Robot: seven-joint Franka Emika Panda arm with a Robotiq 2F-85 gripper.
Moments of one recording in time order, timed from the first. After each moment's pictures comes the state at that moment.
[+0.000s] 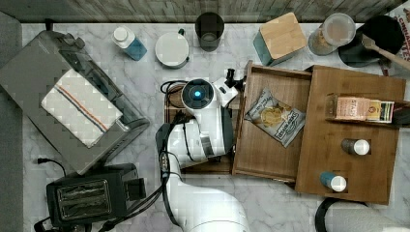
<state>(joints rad) 0.04 0.31 0.02 -2.15 -0.18 0.79 -0.53</state>
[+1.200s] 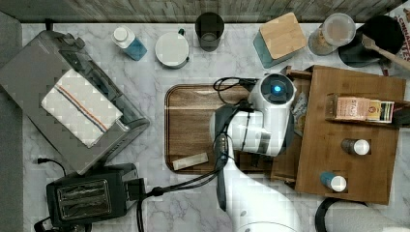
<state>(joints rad) -0.14 0.32 -0.07 -2.09 -0.04 0.76 -0.91</state>
